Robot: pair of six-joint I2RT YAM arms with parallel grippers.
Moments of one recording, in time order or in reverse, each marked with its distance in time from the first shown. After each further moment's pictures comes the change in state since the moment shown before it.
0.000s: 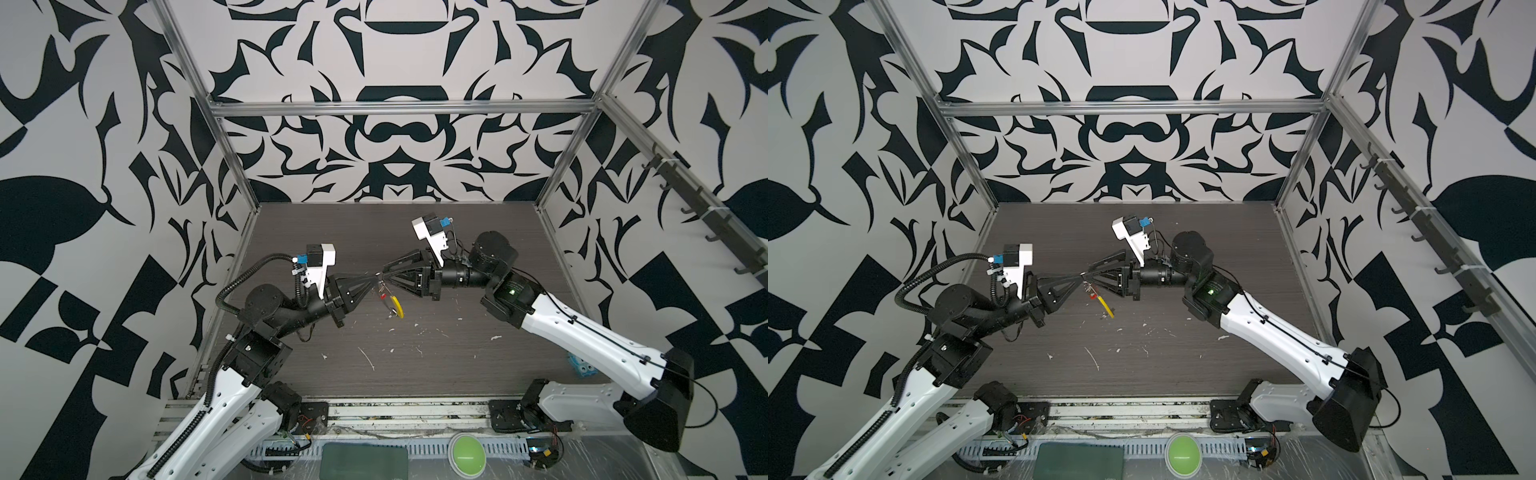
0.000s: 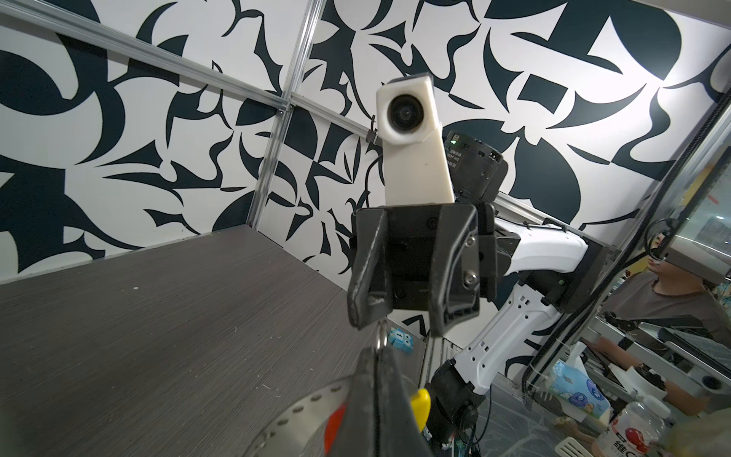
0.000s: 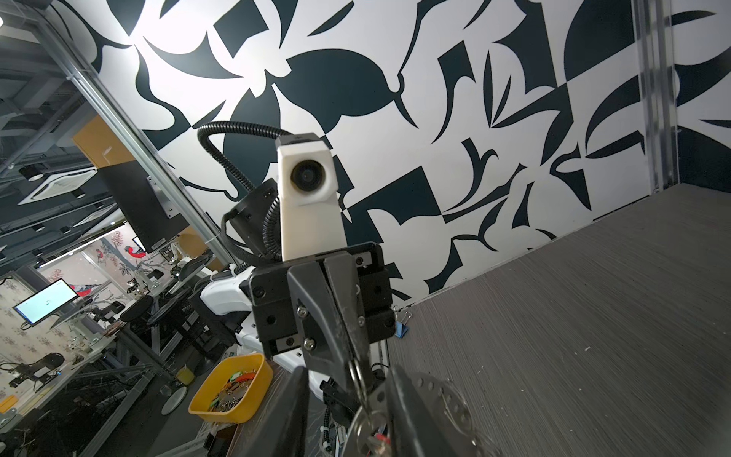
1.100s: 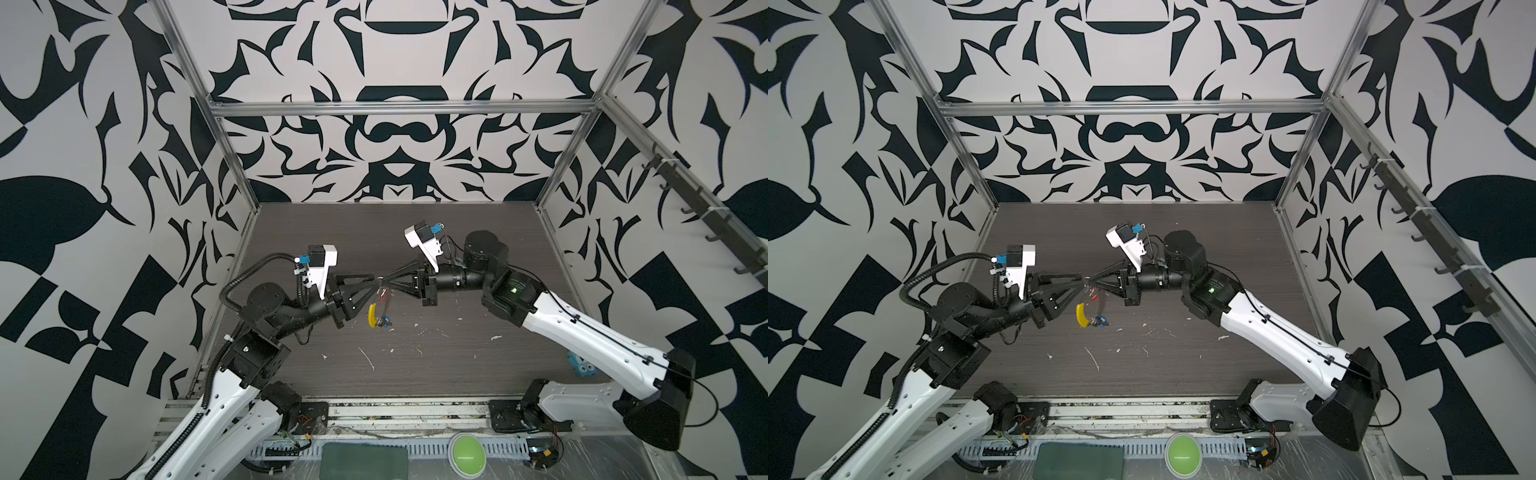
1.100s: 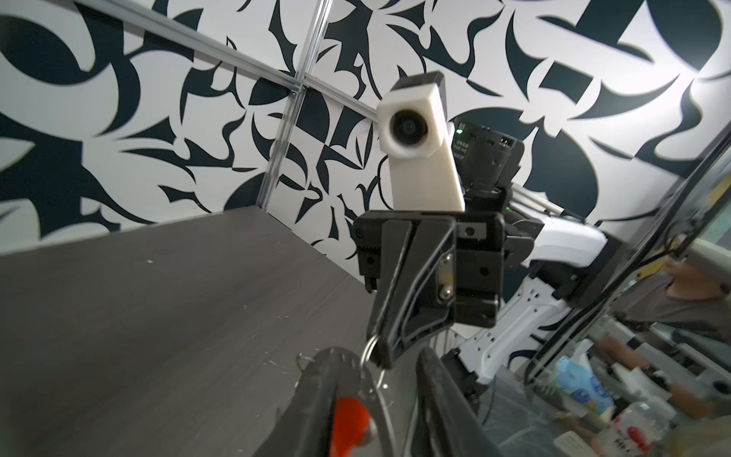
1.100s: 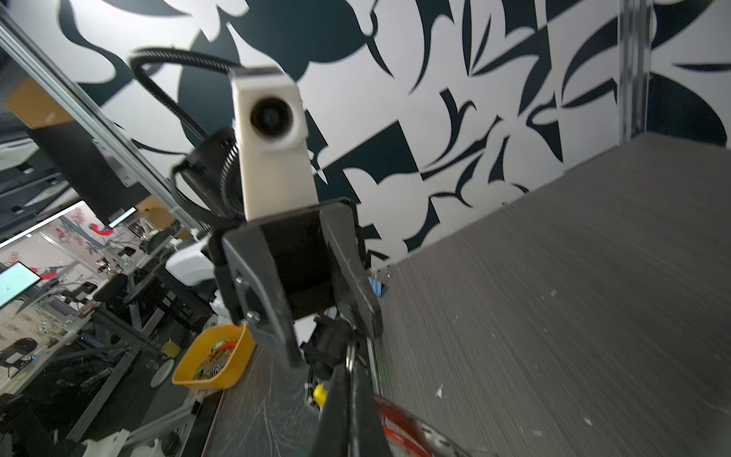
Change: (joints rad) left arm 0.000 -0.008 0.025 -0.118 -0.016 0.016; right arm 0.017 0.004 0.063 -0.294 0.029 -0.158
